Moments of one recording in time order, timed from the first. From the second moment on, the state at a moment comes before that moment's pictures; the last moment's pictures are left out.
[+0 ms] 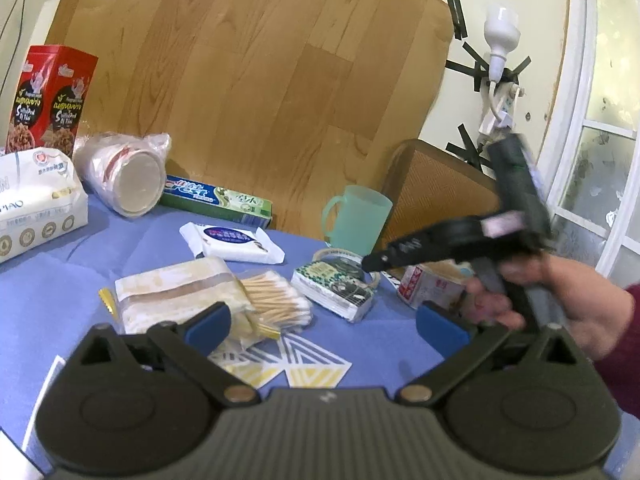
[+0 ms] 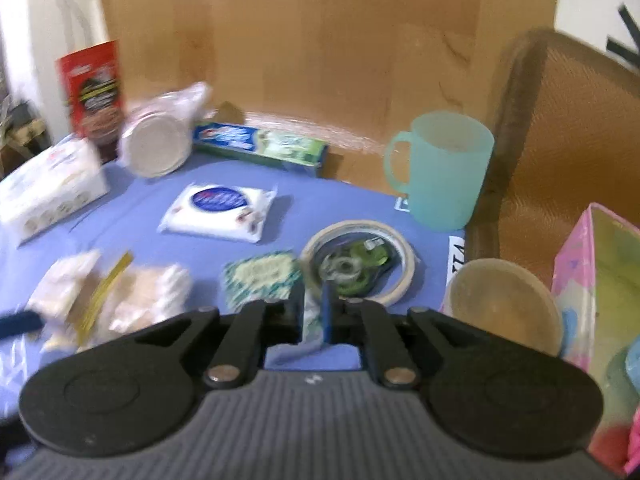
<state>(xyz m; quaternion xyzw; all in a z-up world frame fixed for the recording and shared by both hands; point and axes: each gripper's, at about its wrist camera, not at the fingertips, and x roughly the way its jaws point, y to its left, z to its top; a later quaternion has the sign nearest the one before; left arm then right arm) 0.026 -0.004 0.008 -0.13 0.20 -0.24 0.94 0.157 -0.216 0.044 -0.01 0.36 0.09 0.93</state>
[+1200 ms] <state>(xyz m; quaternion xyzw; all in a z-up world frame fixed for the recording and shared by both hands) 0.030 -0.001 0.006 -0.16 0.21 -0.25 0.93 0.260 -0.241 0.019 0.04 0.48 0.06 0.88</state>
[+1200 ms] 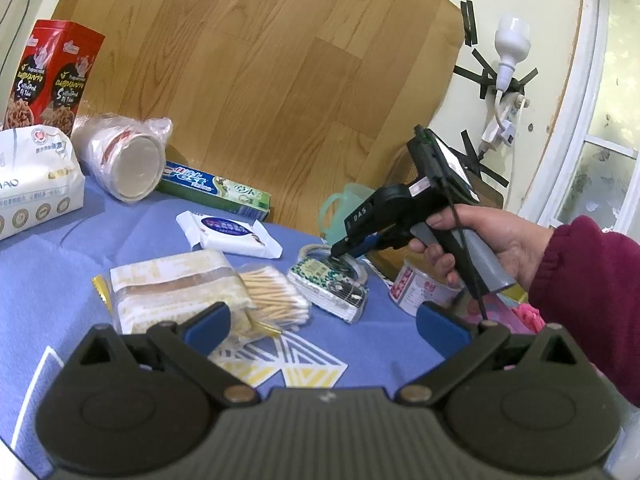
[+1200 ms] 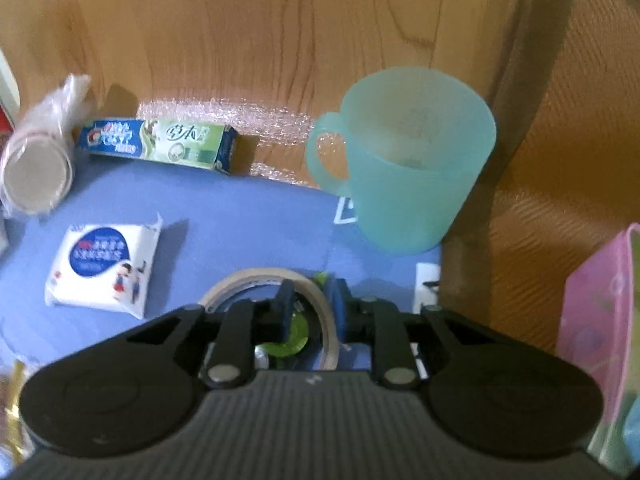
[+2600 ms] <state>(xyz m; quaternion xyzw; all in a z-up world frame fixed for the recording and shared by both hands) 0.023 -0.168 0.053 -0.05 0.30 -0.42 0.86 -0.060 -0.328 0.052 0.07 0.19 0.05 0.98</state>
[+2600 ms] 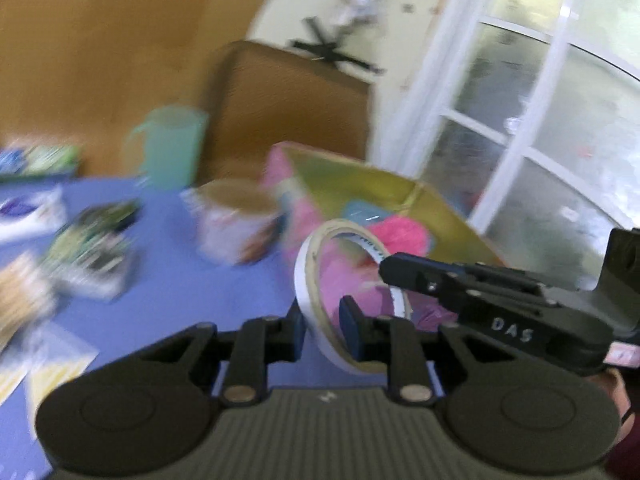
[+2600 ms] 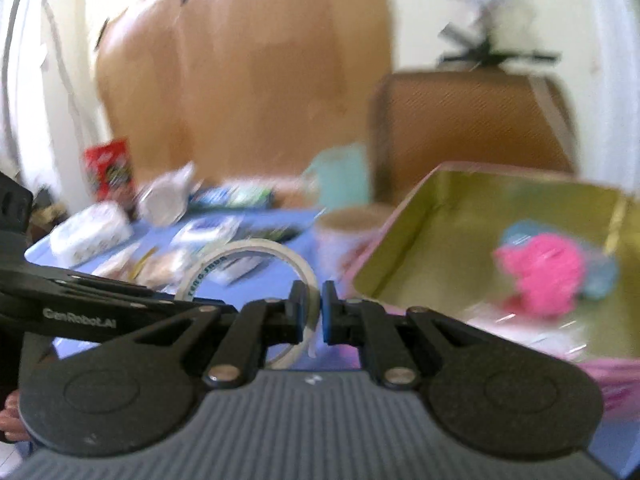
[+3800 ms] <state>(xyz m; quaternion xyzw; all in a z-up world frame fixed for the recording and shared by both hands) 0.031 0.008 0.000 -0.15 0.25 -0.23 0.93 0.109 -0.184 0.016 -0.15 0.27 0.18 0.94</state>
